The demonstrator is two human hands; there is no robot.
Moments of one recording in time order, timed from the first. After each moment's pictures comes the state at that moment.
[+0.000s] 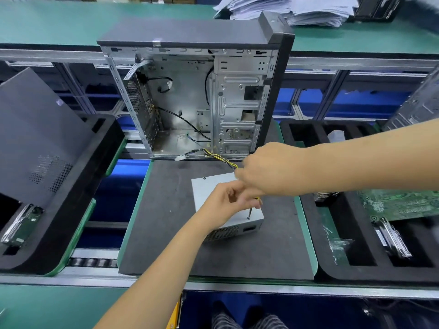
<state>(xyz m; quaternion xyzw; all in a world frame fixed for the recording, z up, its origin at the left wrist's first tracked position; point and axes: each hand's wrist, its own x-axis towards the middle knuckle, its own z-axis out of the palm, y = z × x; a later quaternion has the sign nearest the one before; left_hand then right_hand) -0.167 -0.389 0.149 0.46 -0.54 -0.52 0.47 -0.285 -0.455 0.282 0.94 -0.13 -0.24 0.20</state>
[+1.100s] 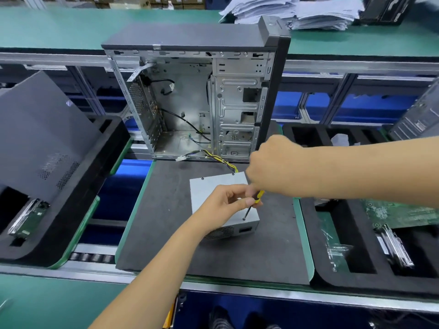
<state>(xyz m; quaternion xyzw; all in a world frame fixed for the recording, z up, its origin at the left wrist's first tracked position) -0.181 -0.380 0.162 0.49 -0.56 -0.49 0.45 -0.296 -0.447 0.290 0.91 -0.15 -0.25 0.29</state>
